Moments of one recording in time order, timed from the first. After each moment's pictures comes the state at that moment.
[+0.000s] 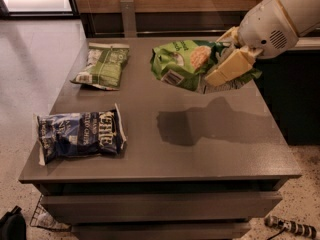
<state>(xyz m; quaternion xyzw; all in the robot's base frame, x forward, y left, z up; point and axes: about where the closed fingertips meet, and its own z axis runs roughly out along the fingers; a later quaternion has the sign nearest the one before) 0.516 -0.118 0.966 -0.61 0.70 0.22 0.30</state>
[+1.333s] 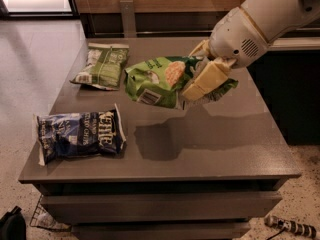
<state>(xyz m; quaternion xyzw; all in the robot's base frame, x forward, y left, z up) 0.484 -0.064 0.953 -0.65 0.67 0.27 0.25</state>
